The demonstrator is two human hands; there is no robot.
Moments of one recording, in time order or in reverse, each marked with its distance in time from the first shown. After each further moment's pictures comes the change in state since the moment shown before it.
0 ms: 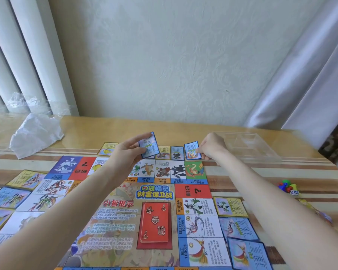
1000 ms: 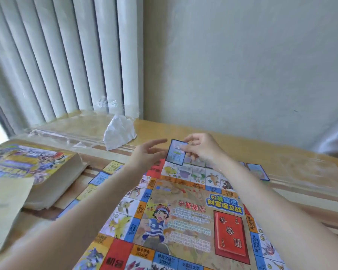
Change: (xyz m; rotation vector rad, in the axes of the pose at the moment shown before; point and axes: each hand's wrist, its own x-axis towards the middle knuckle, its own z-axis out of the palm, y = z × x) left_hand -0.042 0.034 -0.114 0.248 0.176 0.062; right_hand -0.079 -0.150 0.080 0.458 -0.426 -0.424
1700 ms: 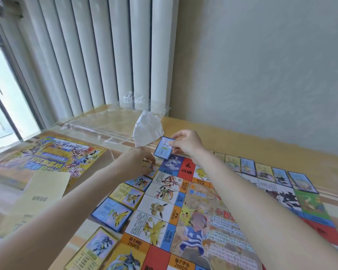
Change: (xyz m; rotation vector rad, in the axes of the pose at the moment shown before) left_hand -0.004 -0.013 -0.100 1.201 -0.056 0.001; right_hand 0.076 -0.007 0.112 0.041 0.020 0.058
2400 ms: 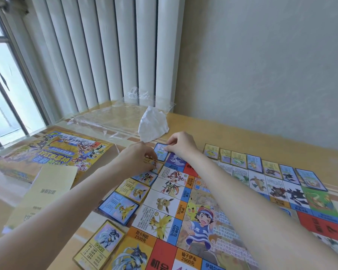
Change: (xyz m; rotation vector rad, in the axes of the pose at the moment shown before) left_hand -0.008 -0.008 0.000 -0.042 0.073 0.019; right_hand -0.004 0.002 0.027 -0.489 -0.061 -0.184
